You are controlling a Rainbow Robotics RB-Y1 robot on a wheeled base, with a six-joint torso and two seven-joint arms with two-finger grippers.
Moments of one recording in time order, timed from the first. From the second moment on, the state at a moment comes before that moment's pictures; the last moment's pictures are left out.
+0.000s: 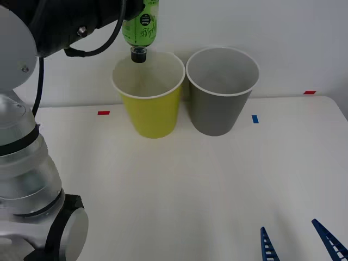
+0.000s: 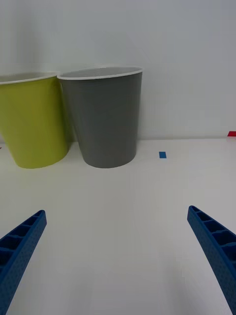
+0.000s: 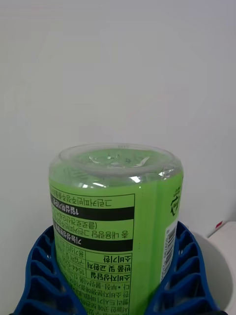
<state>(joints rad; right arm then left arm) 1.11 -0.40 0.31 -2.20 -0.08 -0.55 1.52 -0.76 0.06 0.14 -2.22 0.48 1.29 -1.72</state>
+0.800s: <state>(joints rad) 1.11 -0.40 0.31 -2.20 -0.08 -0.55 1.52 -0.77 0.05 0.02 -1.97 0.30 0.98 -1.75</state>
